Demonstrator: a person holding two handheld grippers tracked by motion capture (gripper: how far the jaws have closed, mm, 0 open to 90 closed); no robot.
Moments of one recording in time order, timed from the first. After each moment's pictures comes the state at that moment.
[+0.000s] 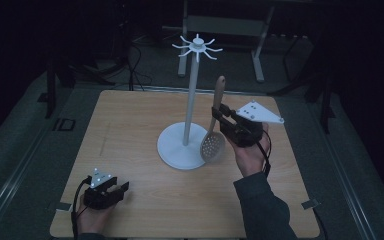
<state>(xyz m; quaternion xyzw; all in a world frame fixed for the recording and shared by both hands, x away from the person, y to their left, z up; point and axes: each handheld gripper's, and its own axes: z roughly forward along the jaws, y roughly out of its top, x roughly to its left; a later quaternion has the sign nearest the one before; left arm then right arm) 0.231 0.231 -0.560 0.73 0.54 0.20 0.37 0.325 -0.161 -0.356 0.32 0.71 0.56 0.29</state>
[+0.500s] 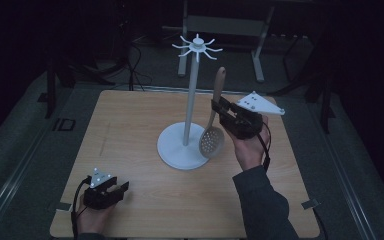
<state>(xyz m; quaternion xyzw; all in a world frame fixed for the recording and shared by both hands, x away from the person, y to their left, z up) 0.231 0.231 -0.560 0.73 0.54 0.20 0.37 0.339 -0.159 -0.344 0.33 0.70 0.56 0.28</state>
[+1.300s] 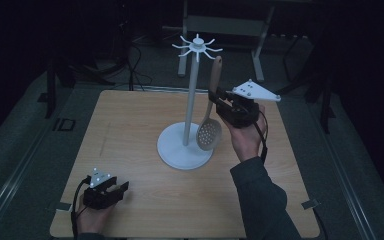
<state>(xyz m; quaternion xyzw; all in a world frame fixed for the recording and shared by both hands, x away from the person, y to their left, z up) 0.232 0.232 -0.560 0.73 0.54 0.19 0.37 0.356 -0.149 -0.329 0.33 0.70 0.56 0.28</state>
